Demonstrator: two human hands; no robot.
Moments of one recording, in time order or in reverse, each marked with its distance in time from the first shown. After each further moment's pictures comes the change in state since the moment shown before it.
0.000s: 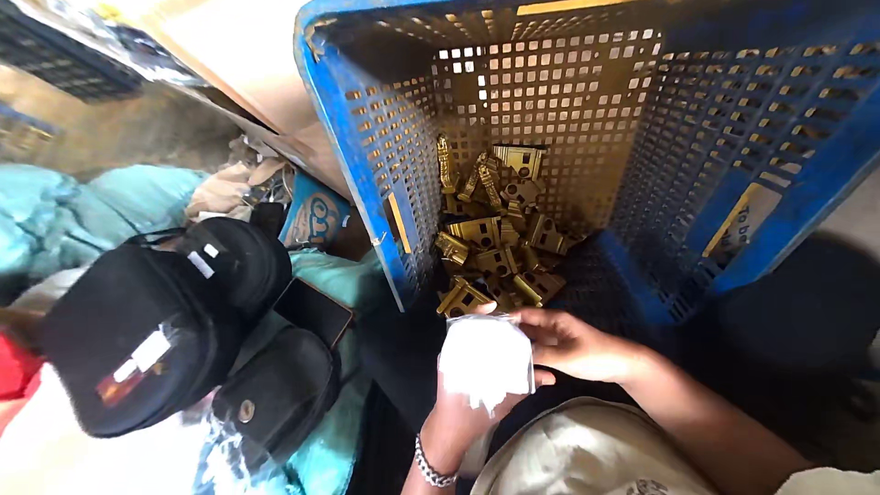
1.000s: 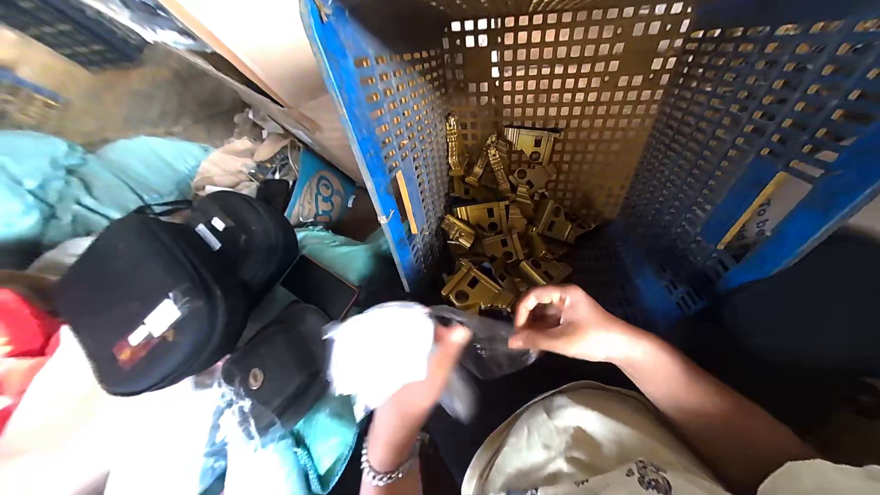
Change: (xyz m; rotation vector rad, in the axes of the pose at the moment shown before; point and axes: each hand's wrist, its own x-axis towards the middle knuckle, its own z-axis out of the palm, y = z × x) left_hand -0.008 0.031 -0.043 0.149 0.341 -0.098; right_hand 0.008 0.000 0.005 -0.070 0.081 0.002
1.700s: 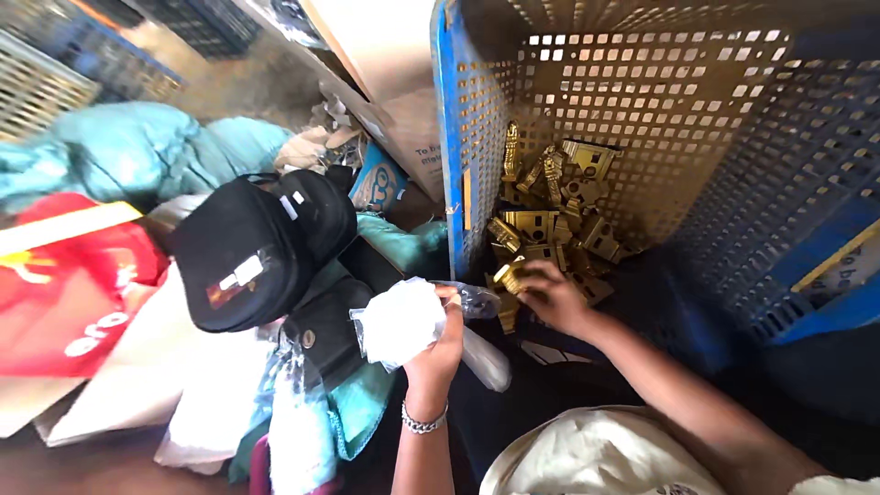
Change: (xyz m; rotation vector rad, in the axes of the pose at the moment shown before) left_hand 0.019 -0.033 -0.017 0.096 0.293 0.139; right_hand 0.075 0.066 0.007 -0.577 0.124 -0.112
